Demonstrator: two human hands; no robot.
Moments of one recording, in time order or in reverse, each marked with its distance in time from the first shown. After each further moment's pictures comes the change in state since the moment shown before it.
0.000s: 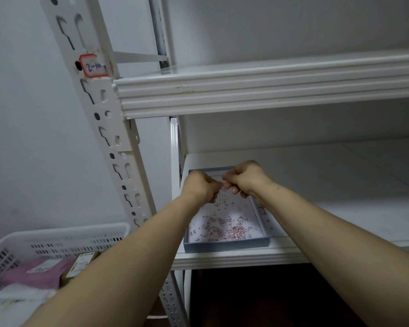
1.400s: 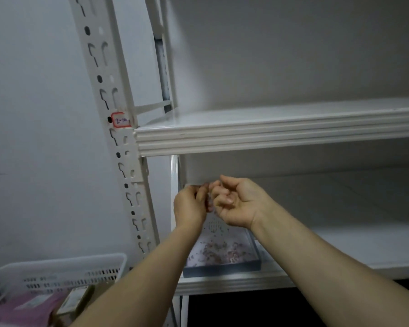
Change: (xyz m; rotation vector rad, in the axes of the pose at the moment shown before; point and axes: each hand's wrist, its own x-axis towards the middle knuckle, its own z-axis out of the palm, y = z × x) left_hand -0.042 0.022 -0.014 -0.274 0.375 0.210; right_hand -0.075 -0.062 -0.009 1.365 -0.337 0.337
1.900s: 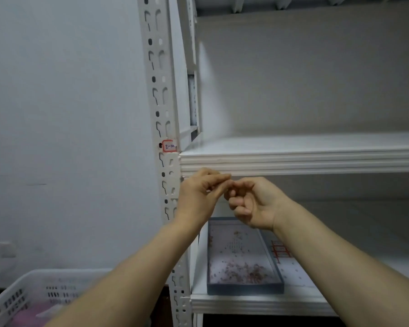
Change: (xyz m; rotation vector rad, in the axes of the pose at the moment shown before) left_hand -0.005 0.058 -0.080 0.074 0.035 0.795; right_hand -0.023 0.005 0.050 -0.508 -0.103 -0.051
